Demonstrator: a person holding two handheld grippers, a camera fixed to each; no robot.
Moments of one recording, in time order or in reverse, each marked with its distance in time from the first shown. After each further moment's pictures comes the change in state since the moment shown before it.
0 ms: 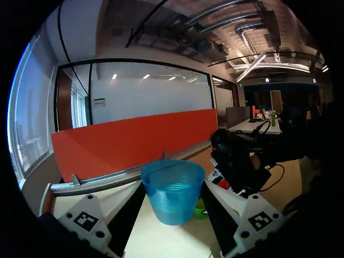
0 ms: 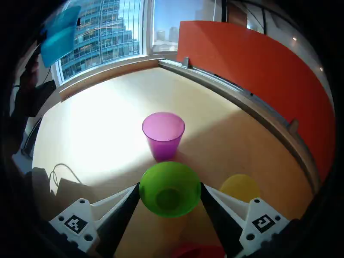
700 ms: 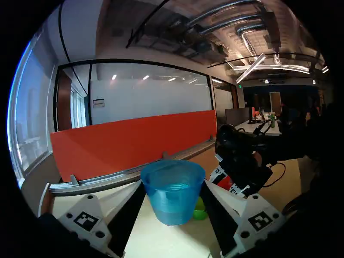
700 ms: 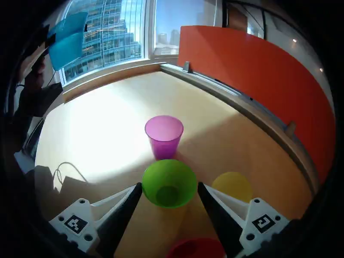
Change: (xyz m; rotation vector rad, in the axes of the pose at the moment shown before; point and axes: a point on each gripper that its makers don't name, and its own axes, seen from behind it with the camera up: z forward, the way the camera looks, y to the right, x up) left arm 0.001 0.001 0.002 -0.005 0.009 -0.007; right arm -0.002 0.001 -0.017 0.009 0.027 -0.006
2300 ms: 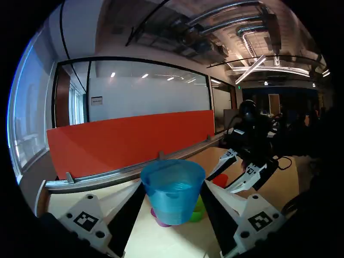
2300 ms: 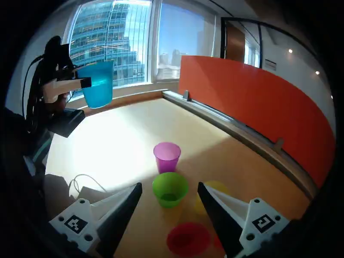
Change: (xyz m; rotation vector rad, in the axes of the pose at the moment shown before) left arm 0.000 0.013 0.011 -0.017 -0.003 -0.021; right arm 0.031 -0.003 -0.077 0.005 0.187 -0.018
